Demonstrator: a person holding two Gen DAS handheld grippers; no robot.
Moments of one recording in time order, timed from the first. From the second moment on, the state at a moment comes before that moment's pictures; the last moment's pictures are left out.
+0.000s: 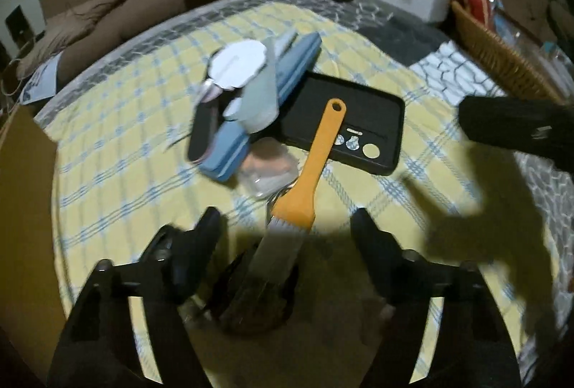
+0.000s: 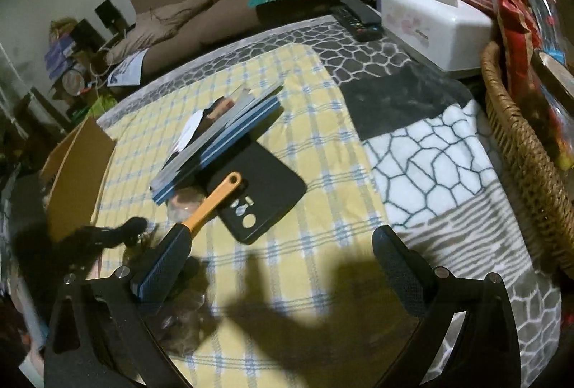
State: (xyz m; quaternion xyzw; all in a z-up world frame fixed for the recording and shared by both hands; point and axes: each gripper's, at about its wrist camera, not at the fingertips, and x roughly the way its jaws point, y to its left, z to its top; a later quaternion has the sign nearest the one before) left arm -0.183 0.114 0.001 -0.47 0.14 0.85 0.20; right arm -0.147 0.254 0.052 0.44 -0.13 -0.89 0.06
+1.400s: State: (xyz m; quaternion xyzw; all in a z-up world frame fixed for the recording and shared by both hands) left arm -0.106 -0.096 0.145 -0.41 -0.11 0.89 0.18; right arm -0.239 0.176 0.028 0.53 -0.18 -0.83 0.09
